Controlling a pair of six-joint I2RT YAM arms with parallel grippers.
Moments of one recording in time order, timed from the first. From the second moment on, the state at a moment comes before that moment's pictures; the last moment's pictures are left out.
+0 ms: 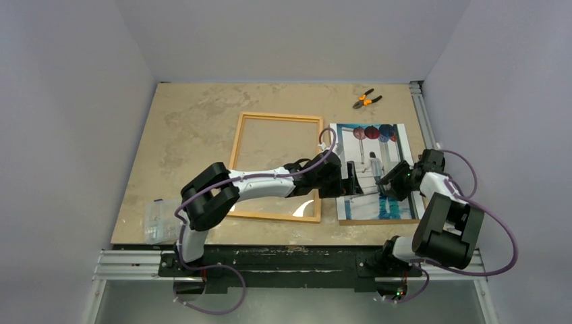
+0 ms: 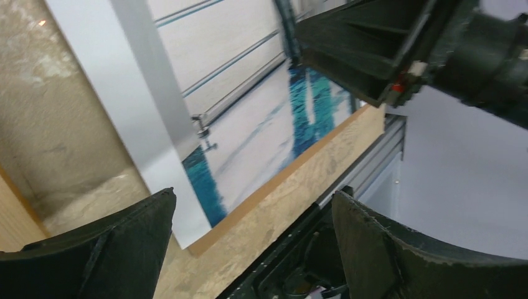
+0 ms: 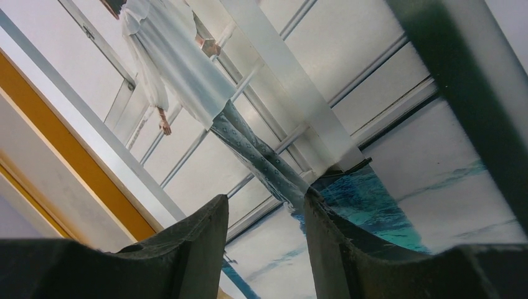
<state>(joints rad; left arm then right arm) -1.07 1.99 1.35 -0.06 0.10 -1.04 -0.39 1.37 0.65 -0.45 -0.37 0.51</state>
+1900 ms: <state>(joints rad) -1.04 2.03 1.26 0.18 0.07 -1.06 -0.39 1.39 0.65 -0.40 -0.42 0.49</state>
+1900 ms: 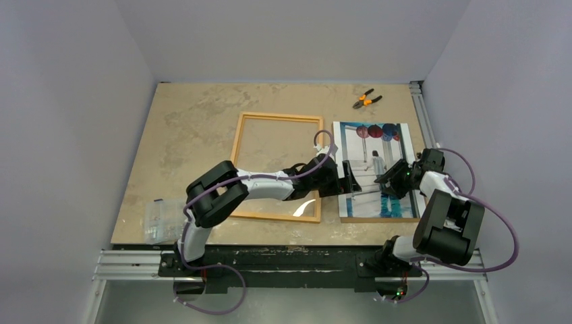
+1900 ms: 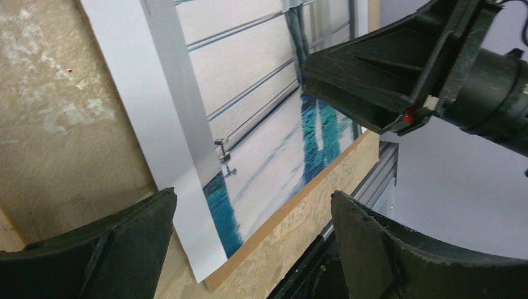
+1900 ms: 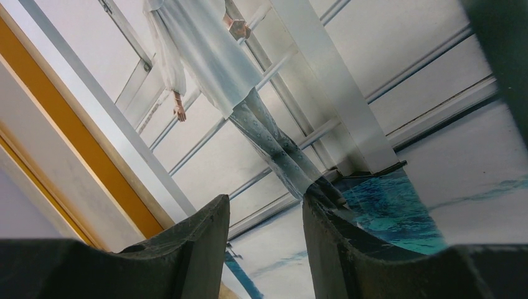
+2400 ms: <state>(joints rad) -1.04 2.03 1.32 0.05 0.00 -1.06 -0.40 1.40 0.65 -0.40 -0.44 0.49</state>
